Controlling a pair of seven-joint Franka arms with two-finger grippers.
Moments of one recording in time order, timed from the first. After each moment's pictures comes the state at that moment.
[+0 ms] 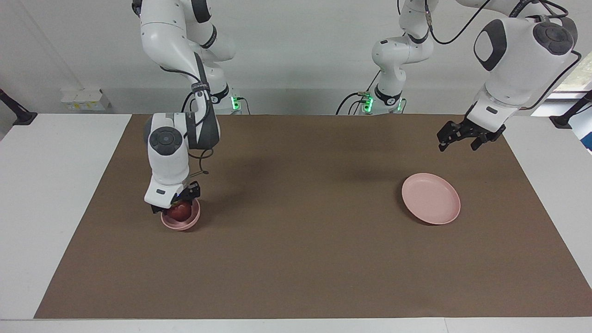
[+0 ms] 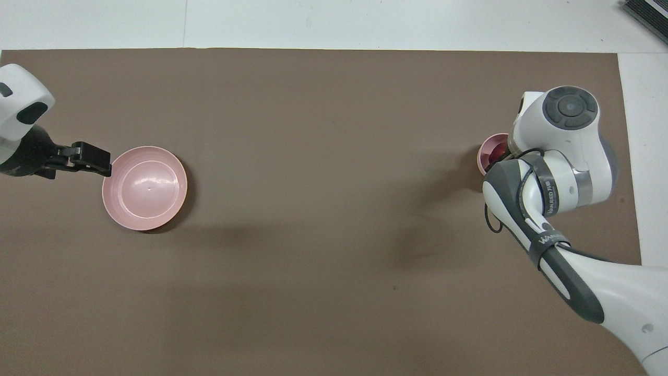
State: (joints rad) left arm 0.14 0.06 -0.21 -1.64 0.00 1.65 -0.05; right arm 0.04 0.37 0.01 -1.80 -0.31 2.15 -0.32
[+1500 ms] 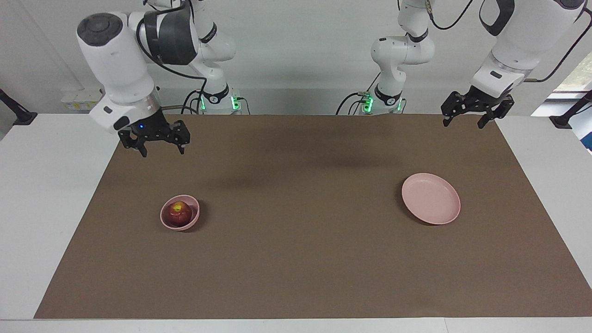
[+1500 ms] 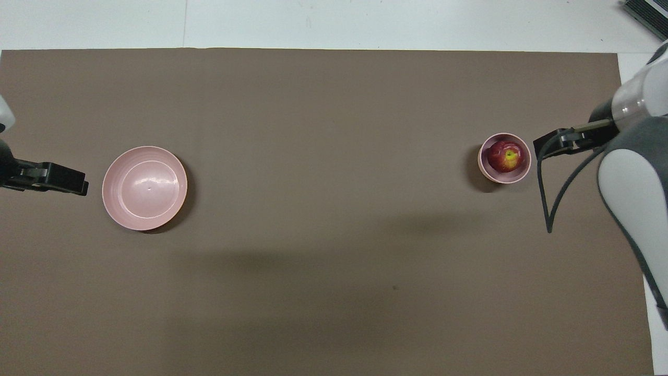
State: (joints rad) left arm -0.07 -0.04 -0.01 -1.61 -0.01 1.53 0.07; right arm 0.04 0.10 0.01 -1.50 -0.06 1.61 -0.04
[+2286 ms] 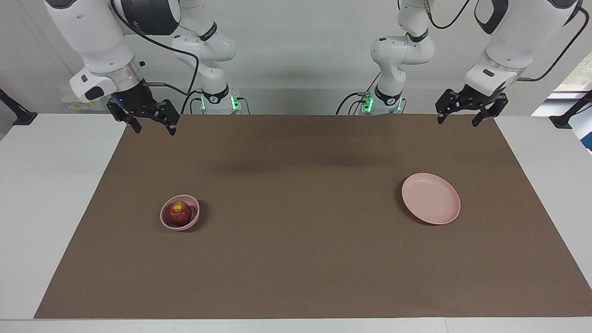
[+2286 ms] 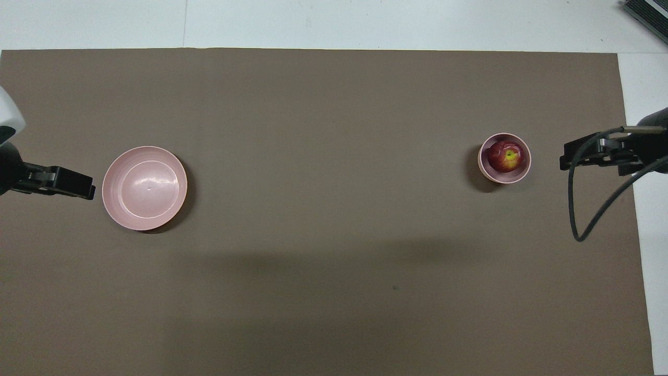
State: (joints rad) left arm -0.08 -0.05 -0.02 -1.61 -0.01 1.51 0.07; right arm 0.01 0.04 -0.02 -1.54 0.02 1.55 0.11
